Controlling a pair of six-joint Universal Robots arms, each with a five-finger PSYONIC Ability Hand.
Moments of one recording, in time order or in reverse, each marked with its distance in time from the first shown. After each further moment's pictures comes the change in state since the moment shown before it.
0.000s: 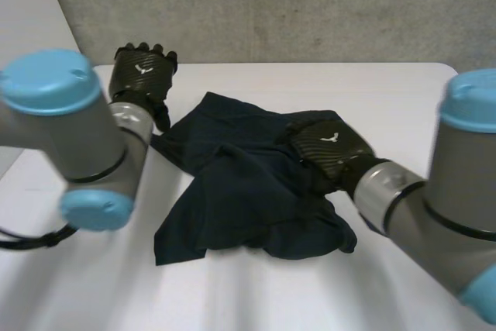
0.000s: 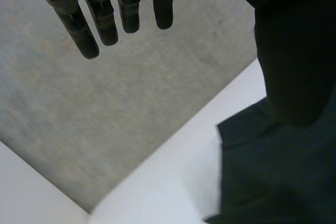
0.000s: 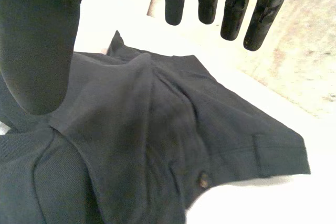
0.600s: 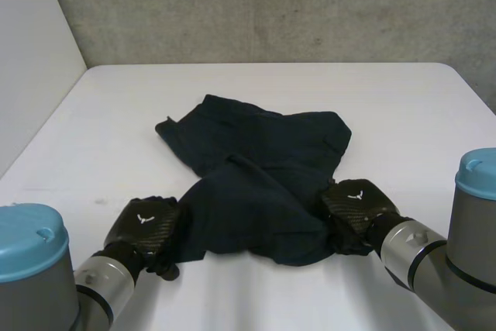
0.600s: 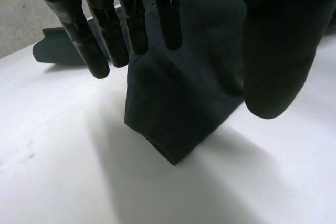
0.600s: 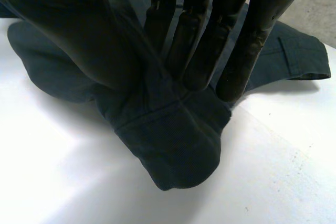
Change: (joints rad) left arm -0.003 0.278 -0.728 -0.003 0.188 -0.259; right arm -0.131 -0.012 0.337 -0.164 -0.058 -0.050; left_hand 0.194 0.203 0.198 0.203 0.212; right_hand 0.709 0.913 0.919 0.901 0.853
